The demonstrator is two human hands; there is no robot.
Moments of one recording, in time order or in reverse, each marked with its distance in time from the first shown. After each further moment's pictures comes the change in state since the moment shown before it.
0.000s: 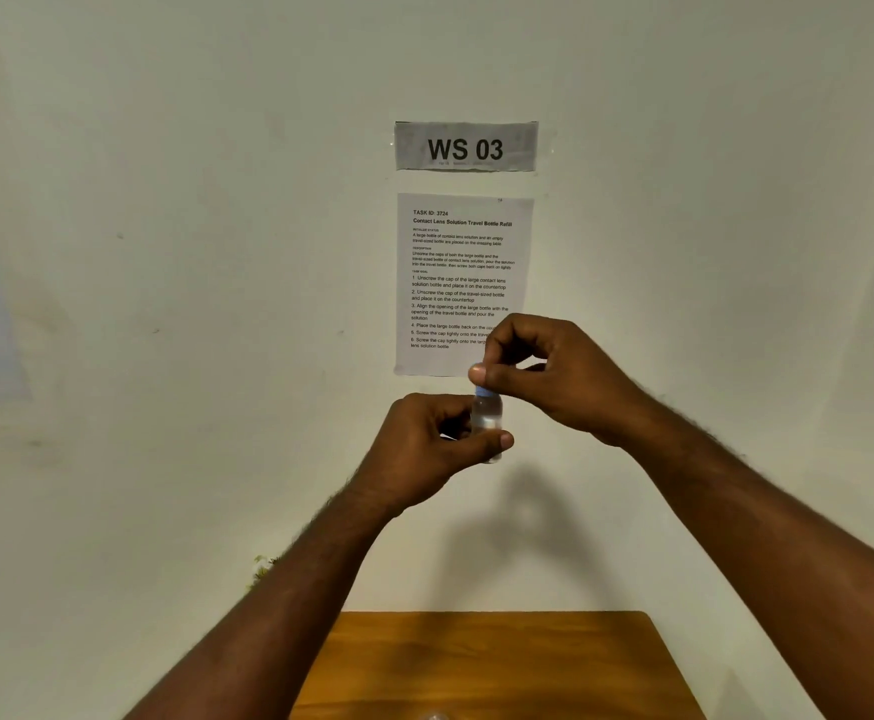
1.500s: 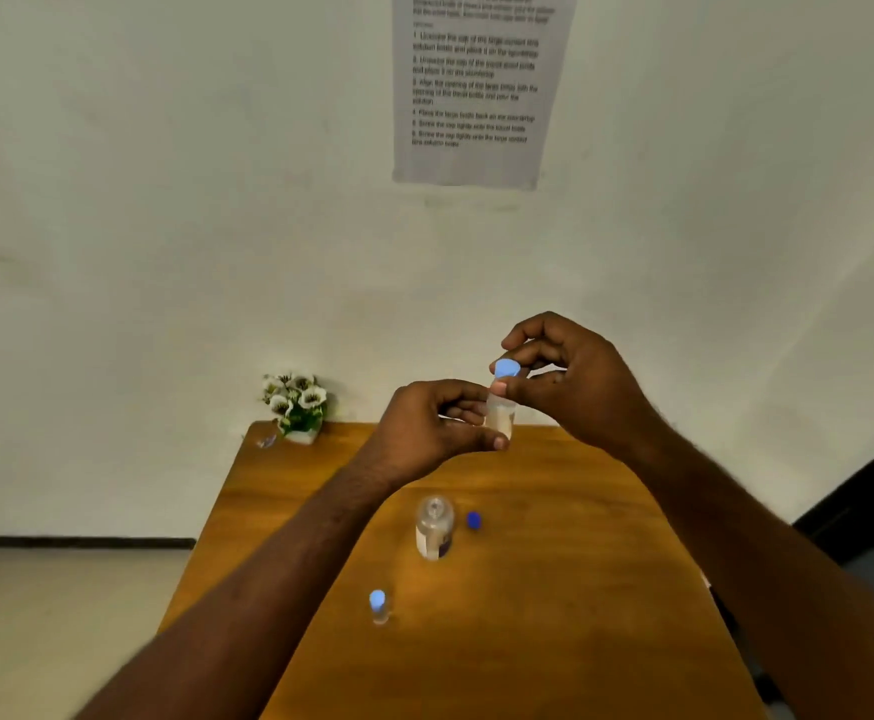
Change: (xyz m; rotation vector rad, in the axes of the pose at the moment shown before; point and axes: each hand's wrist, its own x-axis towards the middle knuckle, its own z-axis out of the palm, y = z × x) left_hand -0.117 -0.098 0.058 -0.030 -0.149 -0.375; right_hand -0.138 0.080 0.084 0.055 0.001 0.348
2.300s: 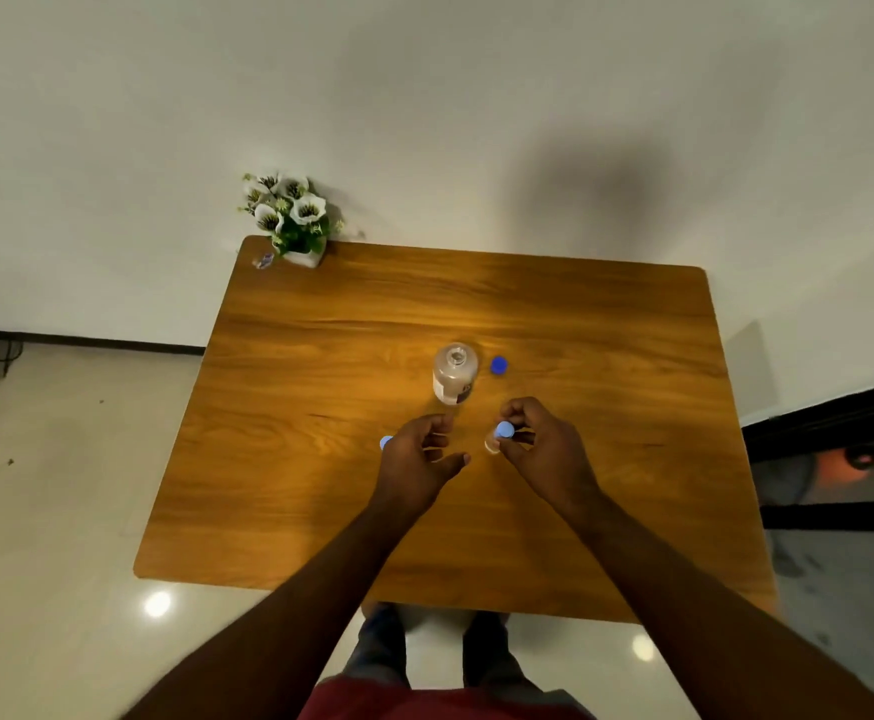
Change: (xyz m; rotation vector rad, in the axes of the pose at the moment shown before) left_hand -0.117 -0.198 0.112 -0.077 0.168 -0.662; right_hand -0.145 0.231 0.160 -0.130 -0.200 0.480
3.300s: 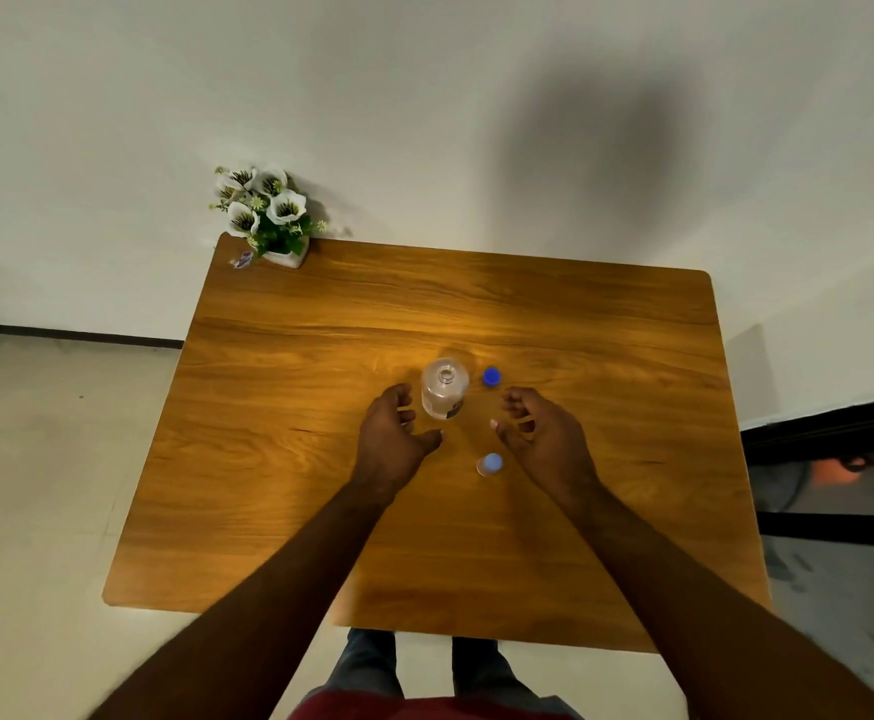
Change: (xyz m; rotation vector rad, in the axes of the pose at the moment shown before) left_hand 0.068 0.002 -0.003 -0.021 0.069 -0.121; right_hand 0.044 0.011 -0.010 -0.106 0.006 0.032
